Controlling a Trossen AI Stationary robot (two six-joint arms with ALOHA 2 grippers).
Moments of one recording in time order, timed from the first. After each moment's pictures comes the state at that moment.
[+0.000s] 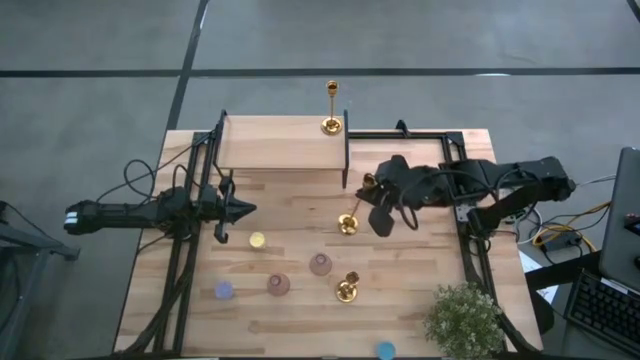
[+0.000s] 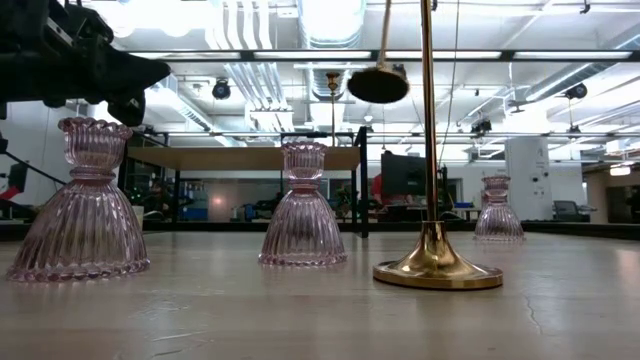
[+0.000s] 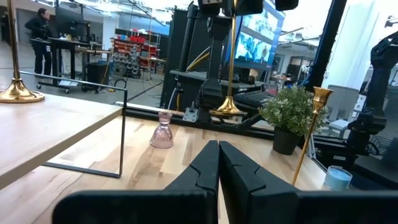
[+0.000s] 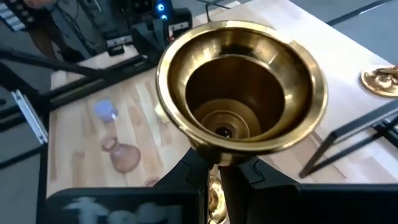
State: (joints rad) left arm 0.05 0.24 0.03 0.27 0.00 -0.16; right arm 0.18 1.36 1.51 -0.77 0.37 0.51
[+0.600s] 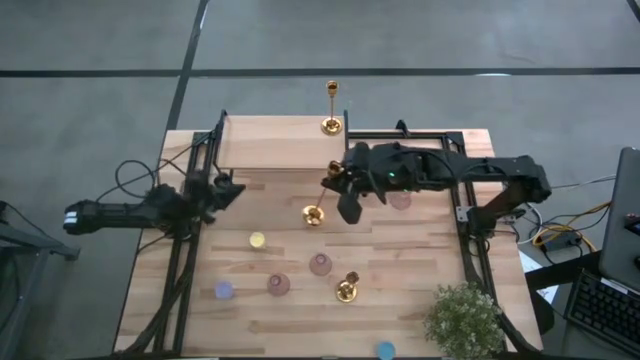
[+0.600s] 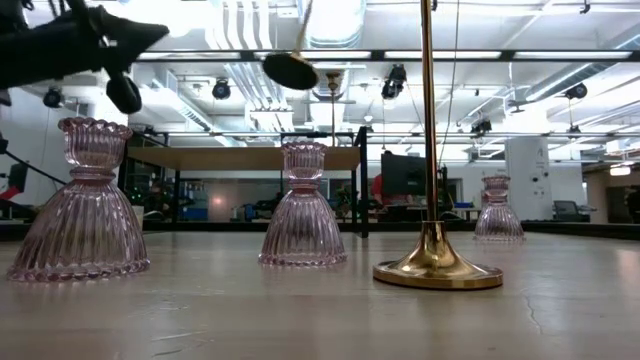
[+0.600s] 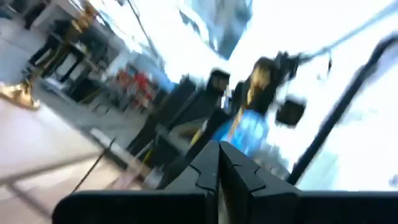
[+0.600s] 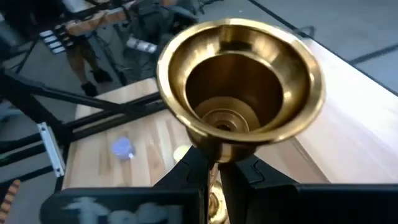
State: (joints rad) left arm 0.05 0.26 0.03 0.59 -0.18 -0.66; right arm 0.04 1.57 1.69 -0.57 0.17 0.34
